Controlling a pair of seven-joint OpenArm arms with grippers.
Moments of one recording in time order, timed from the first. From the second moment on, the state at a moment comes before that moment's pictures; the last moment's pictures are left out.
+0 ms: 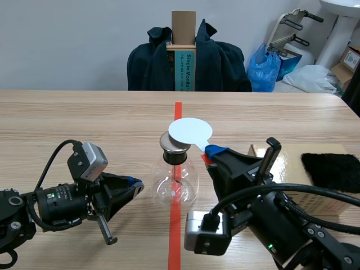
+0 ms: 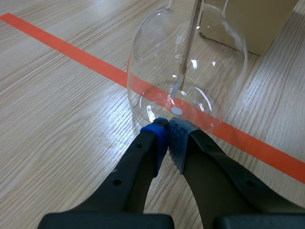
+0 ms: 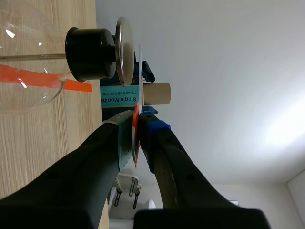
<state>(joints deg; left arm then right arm) -3.3 -26.2 29.2 58.0 0.0 -35.4 -31.8 -23.0 18.1 -19.2 89.4 -76.9 -28.2 19.2</state>
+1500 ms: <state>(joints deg) -3.3 -26.2 29.2 58.0 0.0 -35.4 -32.4 -23.0 18.1 -19.2 89.4 -76.8 -28.2 8.5</state>
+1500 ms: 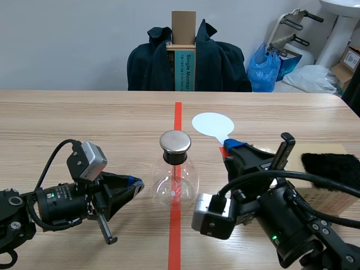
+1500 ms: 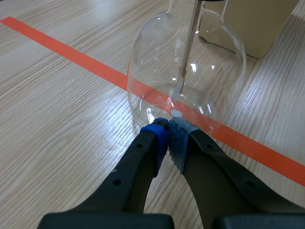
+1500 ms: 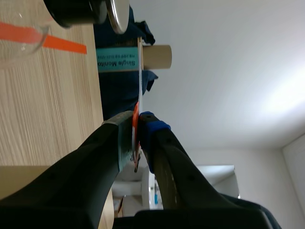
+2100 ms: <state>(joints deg) -3.3 -26.2 29.2 58.0 0.0 -35.4 -32.4 -23.0 18.1 -19.2 89.4 -76.8 -28.2 0.4</state>
